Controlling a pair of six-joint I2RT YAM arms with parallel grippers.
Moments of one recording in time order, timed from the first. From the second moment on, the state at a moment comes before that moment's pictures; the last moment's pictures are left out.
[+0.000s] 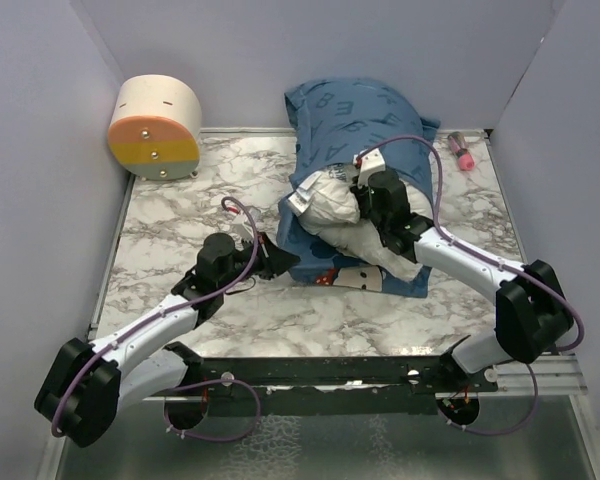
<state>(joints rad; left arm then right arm) -0.56 1.02 0.43 0.37 0.38 -0.75 0.58 1.48 0.99 0.12 0.40 -0.04</state>
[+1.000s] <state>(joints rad) -0.57 1.22 1.20 -0.47 0.24 0.01 0.58 0.96 0.46 0.33 -0.49 0.10</state>
